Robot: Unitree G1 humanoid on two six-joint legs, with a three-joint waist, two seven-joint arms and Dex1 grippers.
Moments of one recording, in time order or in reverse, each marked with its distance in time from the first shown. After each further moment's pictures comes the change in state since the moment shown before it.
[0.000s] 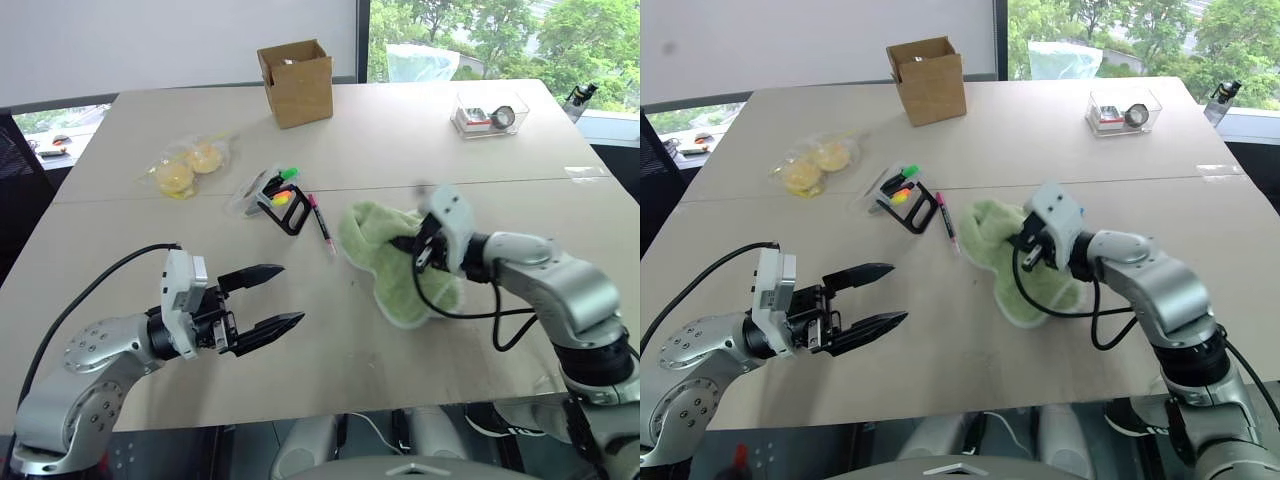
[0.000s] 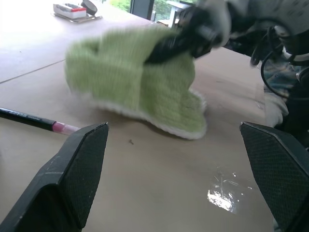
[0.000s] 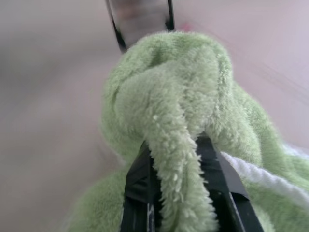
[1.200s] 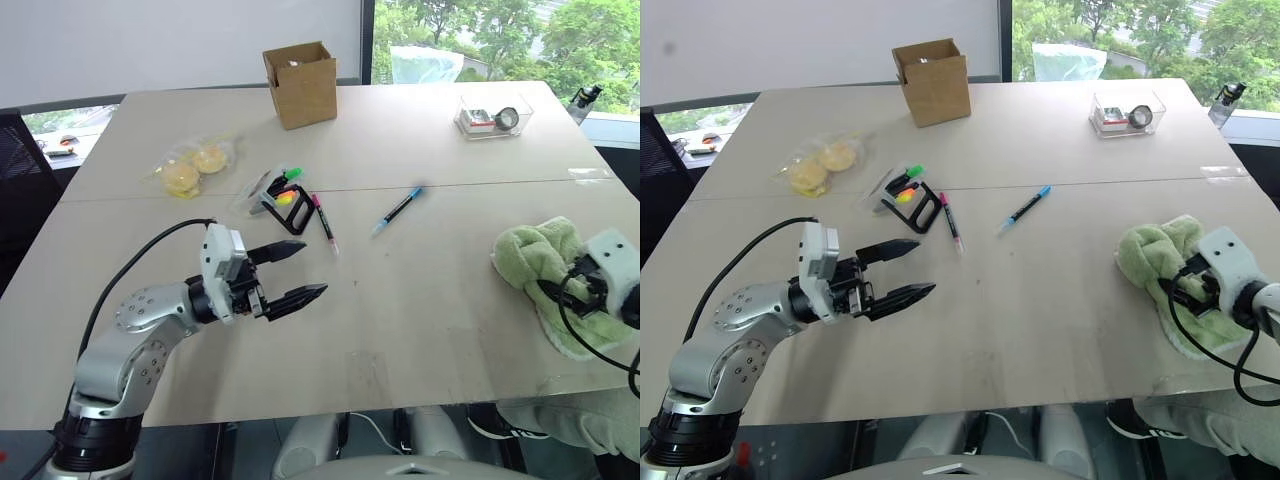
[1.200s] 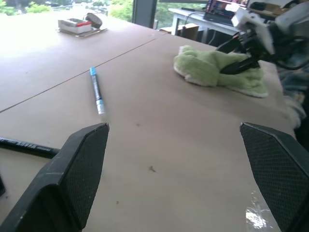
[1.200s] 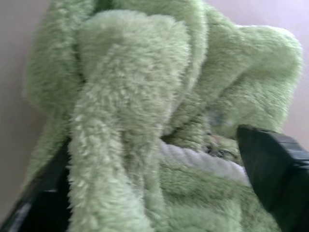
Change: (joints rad) left arm -0.297 -0.060 -0.219 0.129 0.160 0.021 0.097; right arm 0.614 -0.458 -0.353 0.321 -0.166 -0.419 0.087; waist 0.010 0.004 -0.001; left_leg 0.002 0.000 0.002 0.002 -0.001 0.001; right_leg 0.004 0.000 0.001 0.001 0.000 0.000
